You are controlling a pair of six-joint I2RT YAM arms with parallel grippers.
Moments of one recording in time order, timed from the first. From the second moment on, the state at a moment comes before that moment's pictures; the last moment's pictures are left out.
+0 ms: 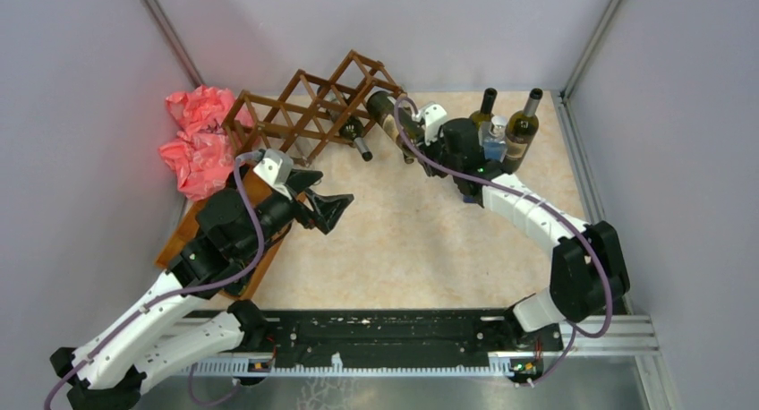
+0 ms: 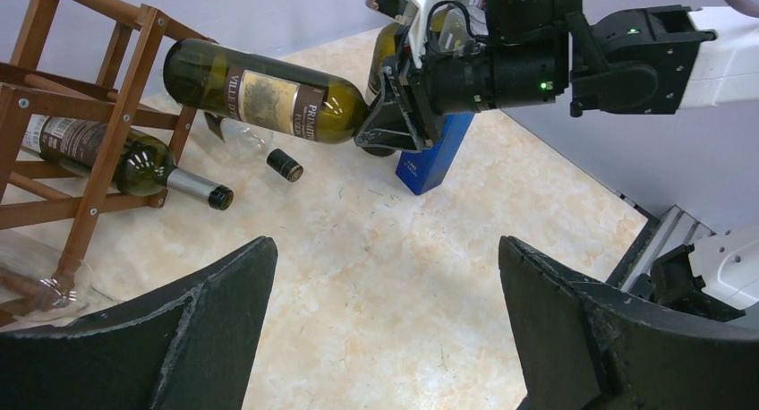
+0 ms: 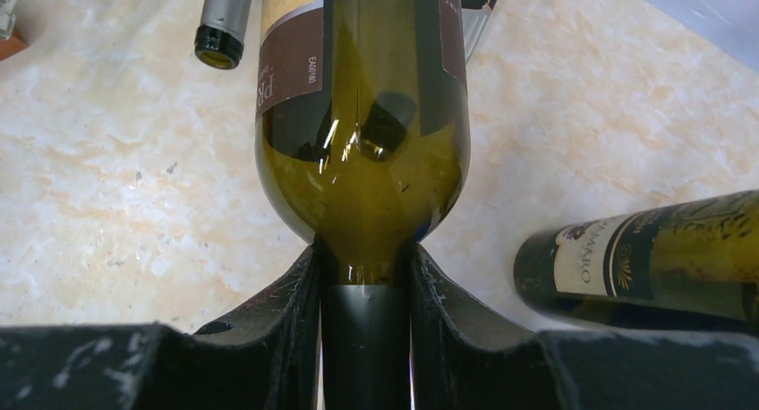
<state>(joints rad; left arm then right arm) -0.82 0.71 0.88 -0.16 -0.06 -0.21 0.49 1.43 1.06 -0.11 -0.02 -0.16</state>
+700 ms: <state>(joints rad) -0.82 0.69 0.88 -0.16 -0.06 -0.20 0.50 1.55 1.10 -0.04 -0.02 -0.09</state>
